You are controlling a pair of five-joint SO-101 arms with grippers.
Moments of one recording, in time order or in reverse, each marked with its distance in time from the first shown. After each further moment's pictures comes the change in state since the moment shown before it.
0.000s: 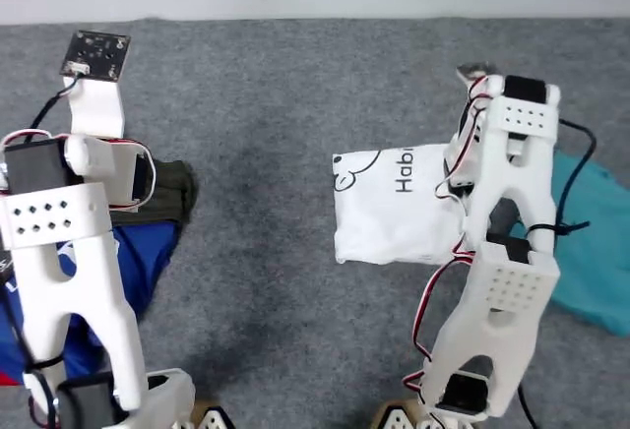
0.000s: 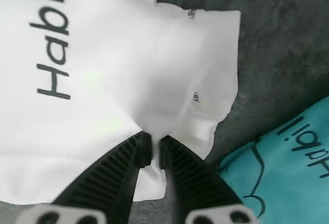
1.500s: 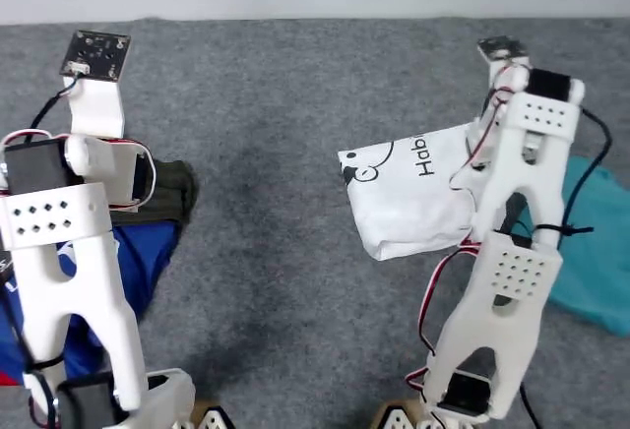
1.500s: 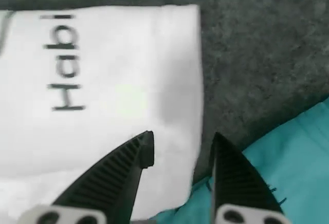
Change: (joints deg) left arm 0.0 0.0 0.0 0.0 0.0; right arm 1.5 9.1 -18.5 1.1 4.2
